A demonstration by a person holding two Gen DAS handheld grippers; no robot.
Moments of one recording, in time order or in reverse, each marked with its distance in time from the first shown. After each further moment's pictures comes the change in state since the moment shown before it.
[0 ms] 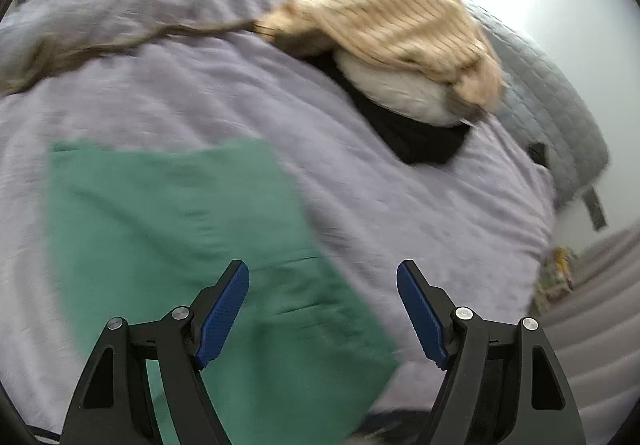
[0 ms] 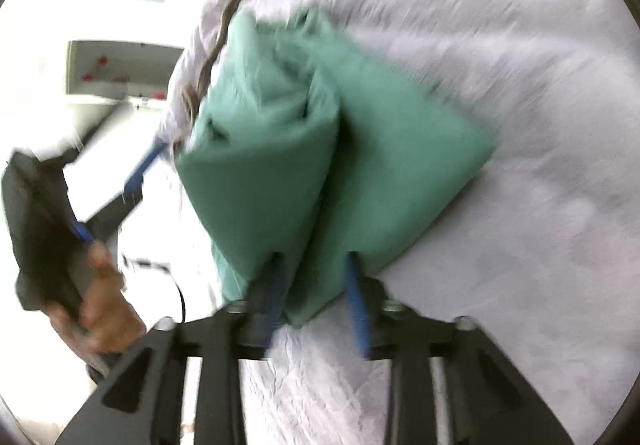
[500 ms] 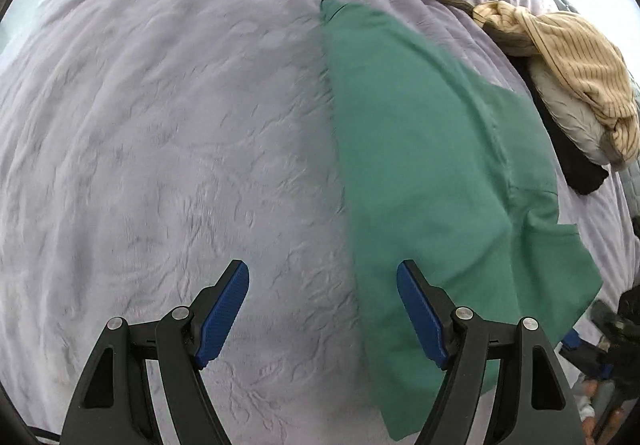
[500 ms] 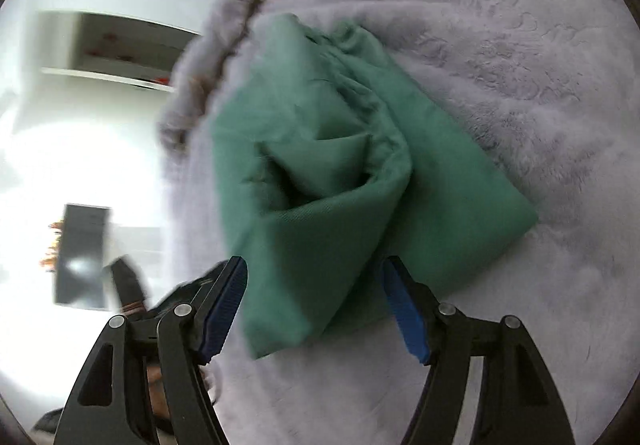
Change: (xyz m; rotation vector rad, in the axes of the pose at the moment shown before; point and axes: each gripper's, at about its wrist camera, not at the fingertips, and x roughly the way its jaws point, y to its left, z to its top) left arm -0.037 0.160 -0.113 -0.371 0.087 0.321; right arm 0.028 0.036 0.025 -0.105 0.039 -0.082
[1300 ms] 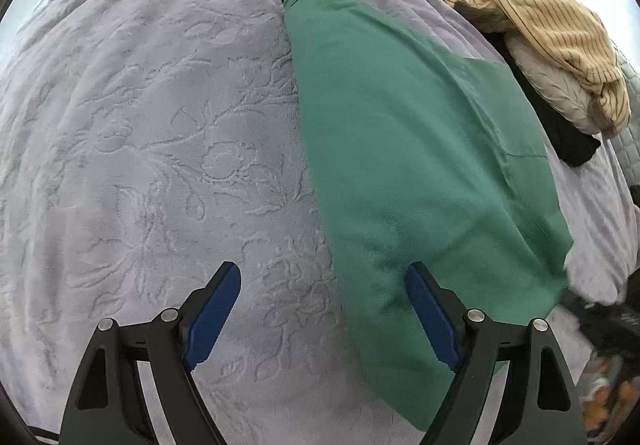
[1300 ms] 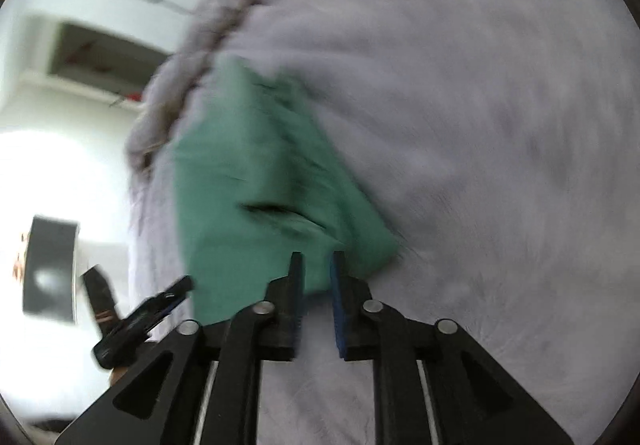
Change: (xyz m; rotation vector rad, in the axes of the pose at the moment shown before) left arm 0.006 -0.034 -0.012 0.099 -0.004 -0.010; right arm -0.097 -0.017 0.006 -0.112 -0.099 -0.067
